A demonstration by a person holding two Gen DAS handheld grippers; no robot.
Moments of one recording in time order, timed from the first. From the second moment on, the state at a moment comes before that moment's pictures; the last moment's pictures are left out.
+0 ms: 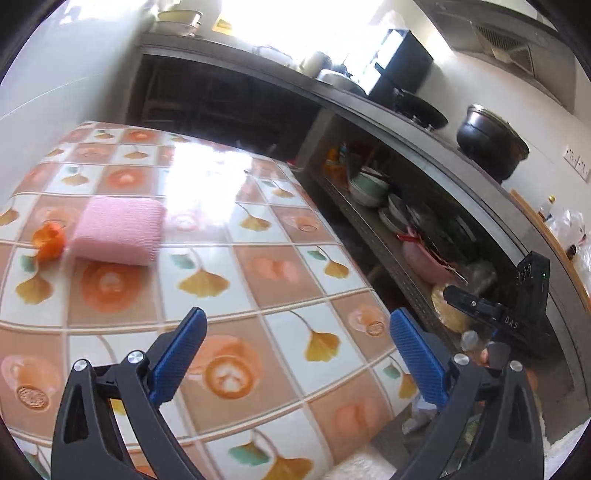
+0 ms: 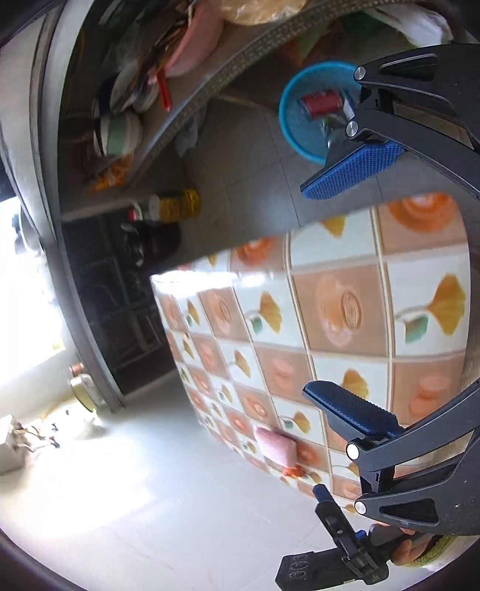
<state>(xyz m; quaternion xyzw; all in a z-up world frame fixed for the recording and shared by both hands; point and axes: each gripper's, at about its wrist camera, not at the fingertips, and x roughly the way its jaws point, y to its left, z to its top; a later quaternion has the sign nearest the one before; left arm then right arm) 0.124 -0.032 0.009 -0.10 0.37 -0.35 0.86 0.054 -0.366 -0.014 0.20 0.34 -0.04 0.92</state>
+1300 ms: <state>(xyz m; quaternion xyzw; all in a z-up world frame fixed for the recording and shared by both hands) 0.133 0.085 0.010 -0.10 0.32 -0.17 0.93 0.101 -0.240 -0.001 0.04 0.39 0.02 0.92</state>
